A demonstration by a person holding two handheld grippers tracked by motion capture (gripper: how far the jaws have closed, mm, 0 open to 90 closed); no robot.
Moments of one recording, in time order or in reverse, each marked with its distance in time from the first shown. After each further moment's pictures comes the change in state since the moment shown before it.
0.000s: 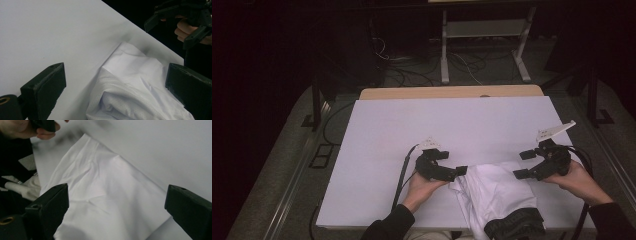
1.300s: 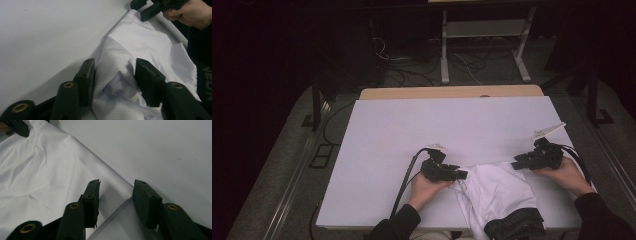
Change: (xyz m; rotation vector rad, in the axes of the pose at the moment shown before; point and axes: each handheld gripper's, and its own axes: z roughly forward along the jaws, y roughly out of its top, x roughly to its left) left arm 0.017 -0.015 0.027 0.223 -0.044 -0.094; right arm -0.060 -0.022 0.032 0.053 -0.063 0.030
